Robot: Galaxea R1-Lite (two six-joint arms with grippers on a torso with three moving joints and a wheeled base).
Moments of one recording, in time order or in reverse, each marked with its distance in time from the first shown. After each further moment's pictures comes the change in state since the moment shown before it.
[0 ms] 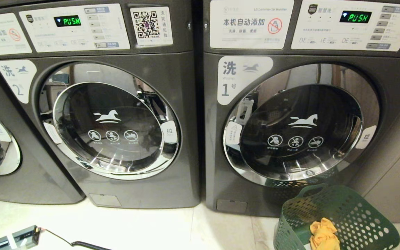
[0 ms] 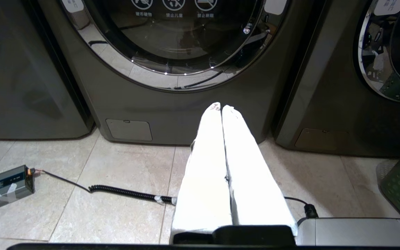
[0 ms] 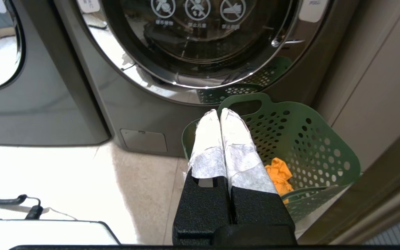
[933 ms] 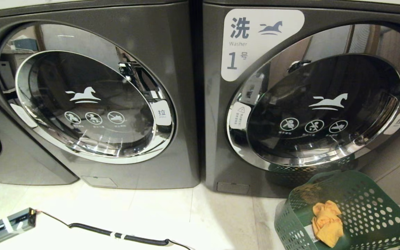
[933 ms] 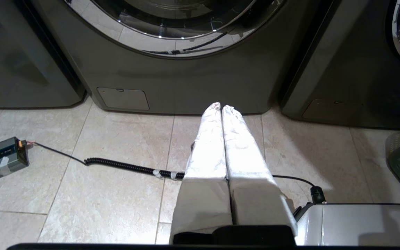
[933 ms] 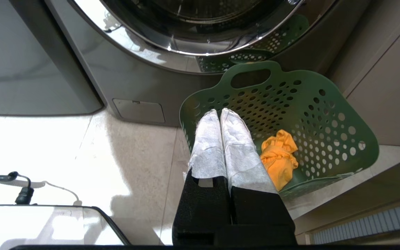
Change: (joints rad) left arm -0.001 0.000 0.000 0.000 0.001 -0.001; right arm 0.000 0.000 0.000 0.000 0.000 0.000
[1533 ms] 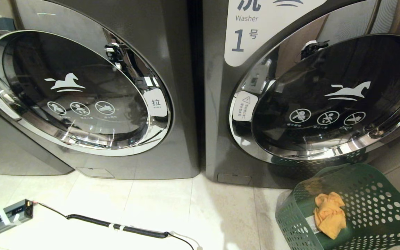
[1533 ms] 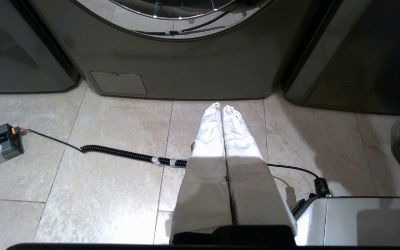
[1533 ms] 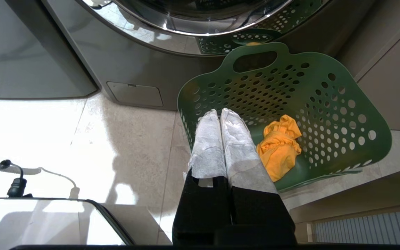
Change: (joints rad) left arm 0.000 0.000 0.000 0.000 0.000 0.000; right arm 0.000 0.000 0.000 0.000 0.000 -0.001
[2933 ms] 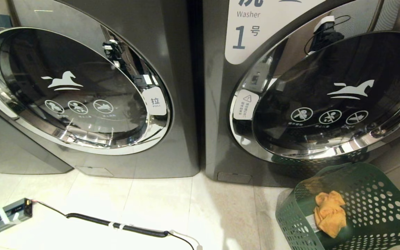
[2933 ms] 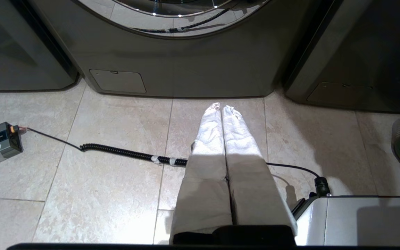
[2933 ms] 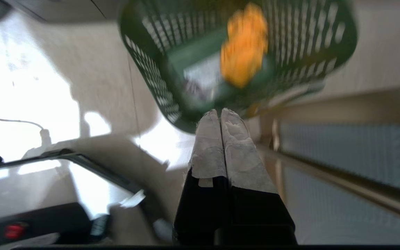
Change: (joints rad) left arm 0.000 0.000 0.000 0.000 -0.001 0.000; right arm -0.016 0.712 -0.354 0.213 -0.187 0.164
